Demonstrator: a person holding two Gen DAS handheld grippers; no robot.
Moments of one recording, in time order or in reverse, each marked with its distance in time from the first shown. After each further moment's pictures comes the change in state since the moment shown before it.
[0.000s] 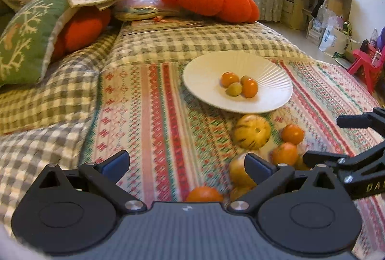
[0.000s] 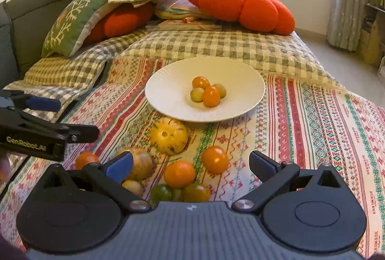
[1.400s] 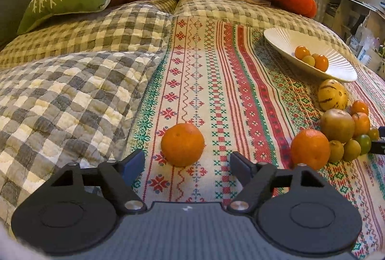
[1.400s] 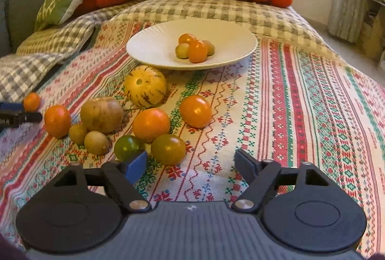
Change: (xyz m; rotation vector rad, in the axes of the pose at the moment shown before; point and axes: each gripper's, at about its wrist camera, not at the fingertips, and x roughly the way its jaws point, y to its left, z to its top) left arm 0.027 0.084 -0.078 -0.207 0.025 0.095; right arm 0.031 -0.018 -0.038 -0.046 0.084 -0.018
